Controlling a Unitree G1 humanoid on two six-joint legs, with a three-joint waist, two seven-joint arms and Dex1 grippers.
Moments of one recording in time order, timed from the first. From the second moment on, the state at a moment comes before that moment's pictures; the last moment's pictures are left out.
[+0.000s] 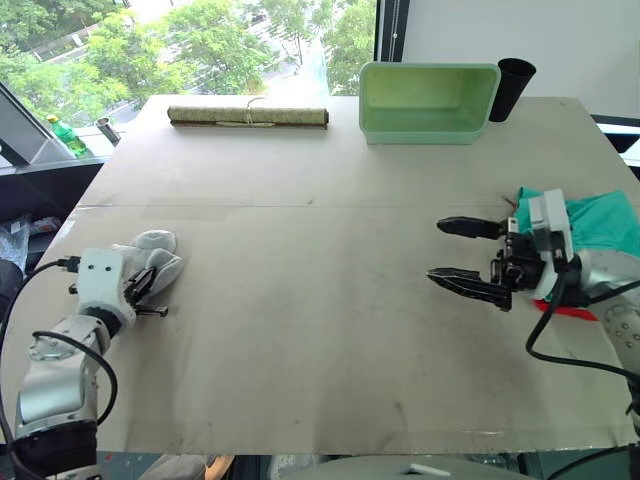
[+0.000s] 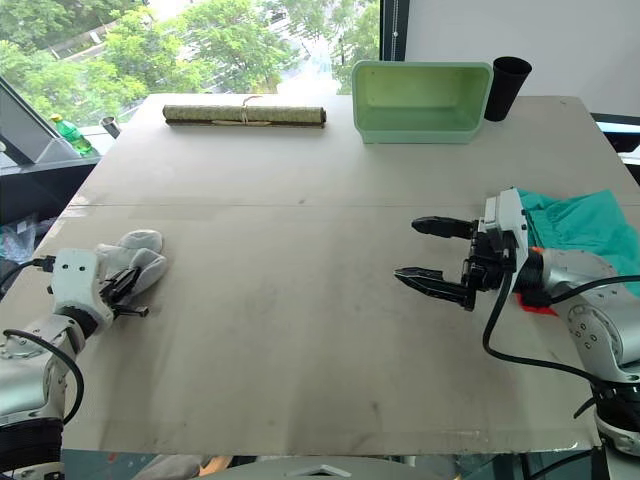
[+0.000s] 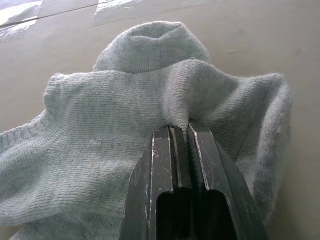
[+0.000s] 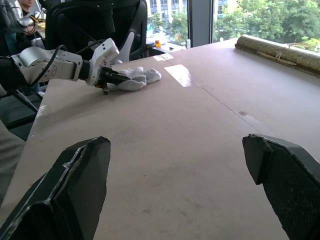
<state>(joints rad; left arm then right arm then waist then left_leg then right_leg) 0.02 0.65 0.45 0.04 -0.23 0.44 -0.48 -0.24 -0.71 -0.15 -0.40 0.76 0.57 1.04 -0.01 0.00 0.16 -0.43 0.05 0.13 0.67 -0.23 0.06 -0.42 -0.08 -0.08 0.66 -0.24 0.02</state>
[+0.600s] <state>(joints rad) -0.37 0.37 -0.15 -0.12 -0.24 0.59 -0.59 0.00 -0.77 -0.19 -0.39 0.59 0.41 1.05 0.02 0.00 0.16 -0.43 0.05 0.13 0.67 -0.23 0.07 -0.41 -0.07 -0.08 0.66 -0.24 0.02</state>
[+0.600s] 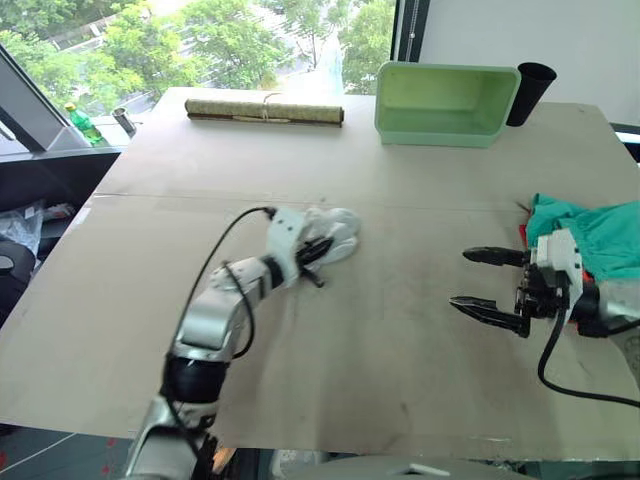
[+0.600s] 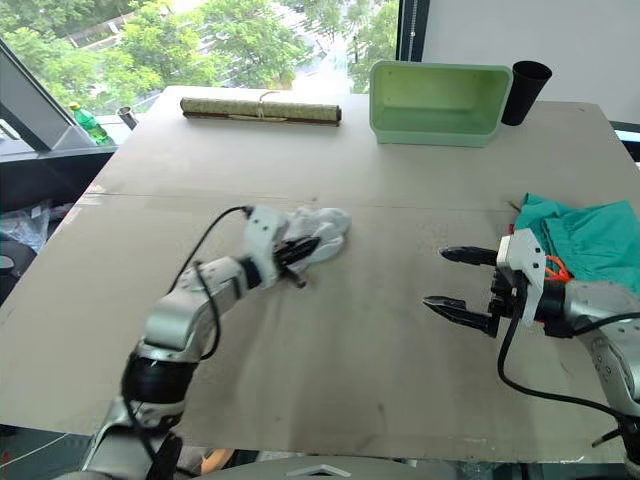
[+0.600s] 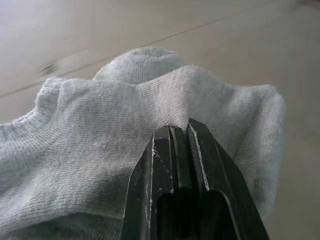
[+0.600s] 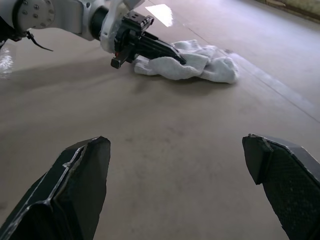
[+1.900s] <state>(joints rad) -0.83 0.43 -0.10 0.59 -0.25 0.35 -0.95 -0.06 -0.63 -0.05 -0.49 0.57 0.47 0.84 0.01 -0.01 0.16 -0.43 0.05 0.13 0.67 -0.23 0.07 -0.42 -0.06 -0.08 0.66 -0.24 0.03</state>
